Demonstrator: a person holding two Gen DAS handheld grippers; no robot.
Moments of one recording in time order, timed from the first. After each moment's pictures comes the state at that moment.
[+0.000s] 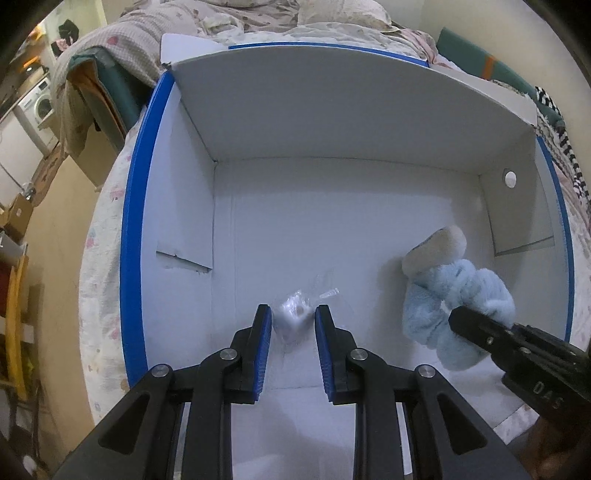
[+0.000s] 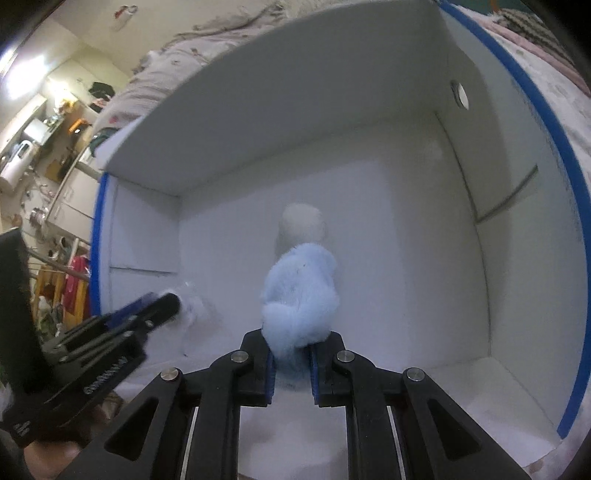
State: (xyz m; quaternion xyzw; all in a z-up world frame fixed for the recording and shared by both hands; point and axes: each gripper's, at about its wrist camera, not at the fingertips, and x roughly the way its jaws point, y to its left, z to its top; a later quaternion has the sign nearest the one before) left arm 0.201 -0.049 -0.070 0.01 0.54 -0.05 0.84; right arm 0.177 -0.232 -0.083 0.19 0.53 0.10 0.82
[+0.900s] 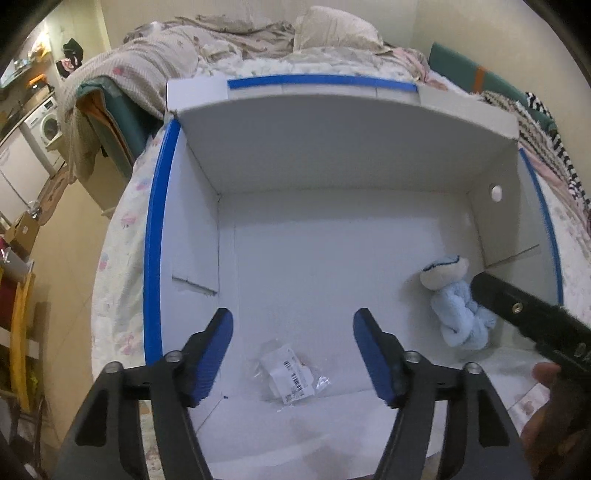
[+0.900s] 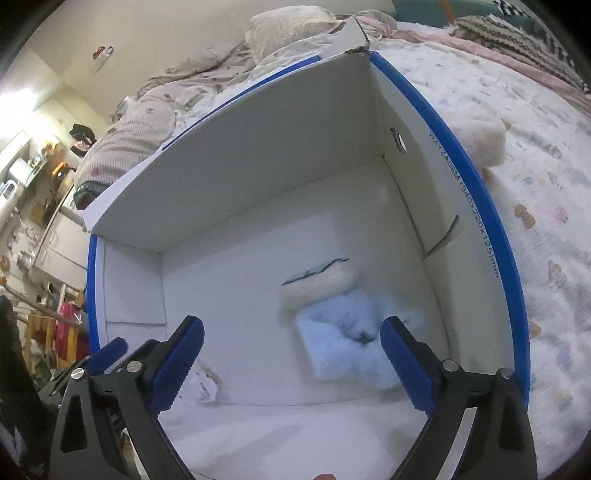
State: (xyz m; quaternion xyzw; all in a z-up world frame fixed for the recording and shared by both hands) left arm 0.191 -0.055 -0.051 0.03 0.50 -0.05 0.86; right arm 0.184 -0.253 -0.061 0.22 0.48 0.03 0.85
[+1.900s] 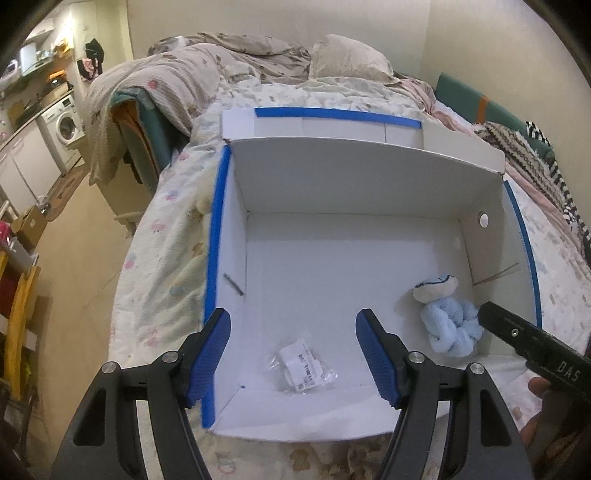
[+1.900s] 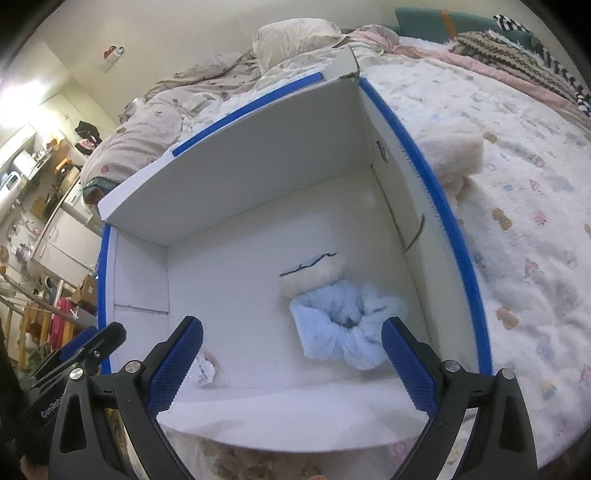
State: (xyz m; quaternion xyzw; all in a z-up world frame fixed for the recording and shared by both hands) left arm 0.164 -0.034 -0.014 0.00 0.46 -0.04 0.89; right arm 0.147 -0.259 -0.044 0.19 0.46 0.03 0.87
